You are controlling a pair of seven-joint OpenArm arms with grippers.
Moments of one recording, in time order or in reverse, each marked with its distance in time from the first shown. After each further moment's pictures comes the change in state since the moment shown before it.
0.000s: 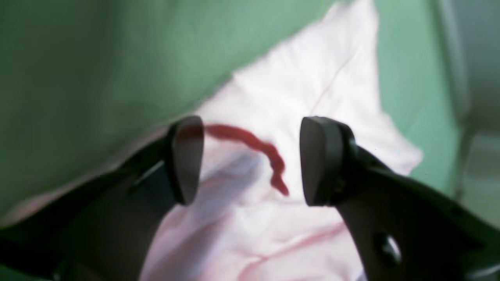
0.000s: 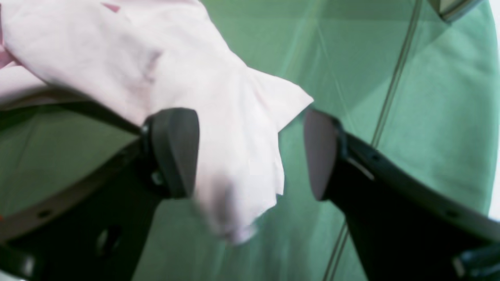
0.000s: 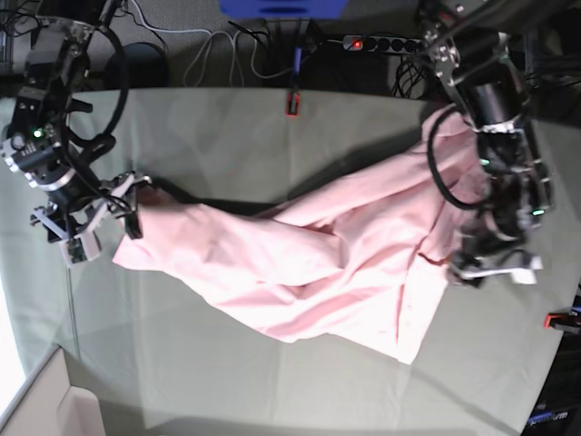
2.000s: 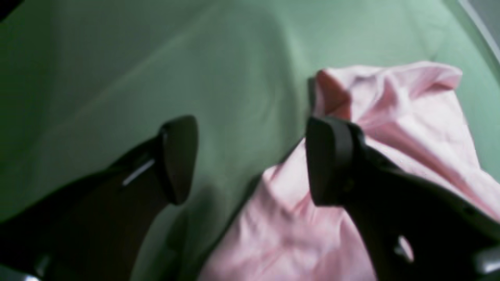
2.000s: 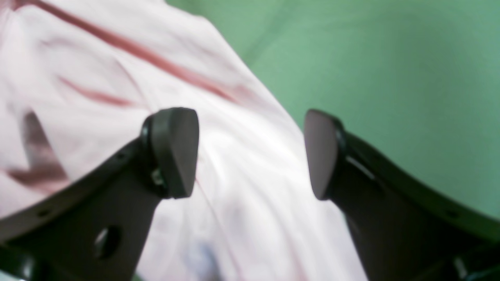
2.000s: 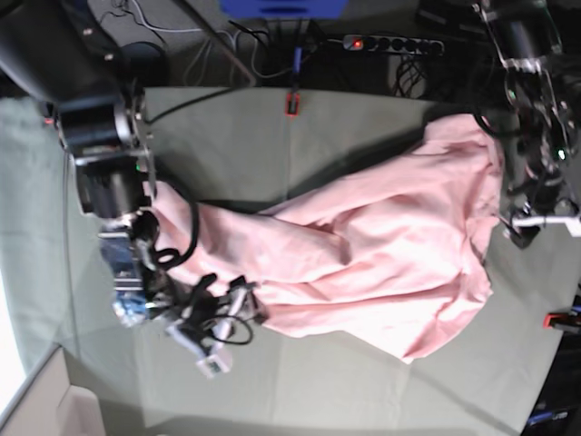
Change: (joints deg) left arm 17.6 -9.0 0.1 11.1 -1.0 0.5 -20.1; right arm 42.6 -2.7 -27.3 -63.7 -0.1 -0.4 15.6
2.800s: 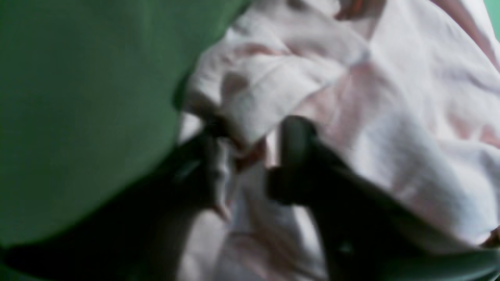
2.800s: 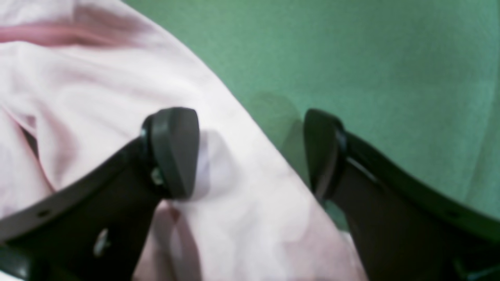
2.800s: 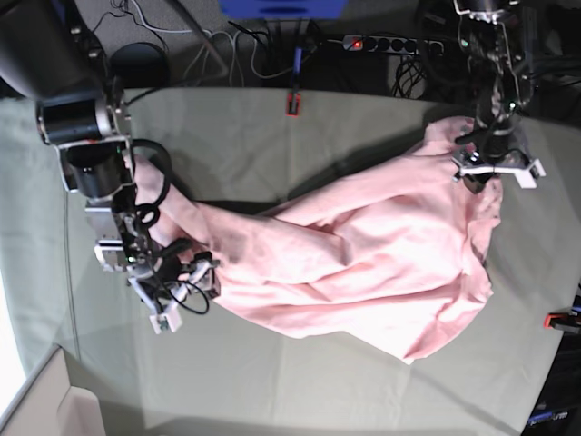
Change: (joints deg) left arm 7.6 8.1 4.2 -0.1 0.3 -0.6 -1.6; right arm -3.1 4.8 -0.4 -14.4 0.6 -10.4 18.6
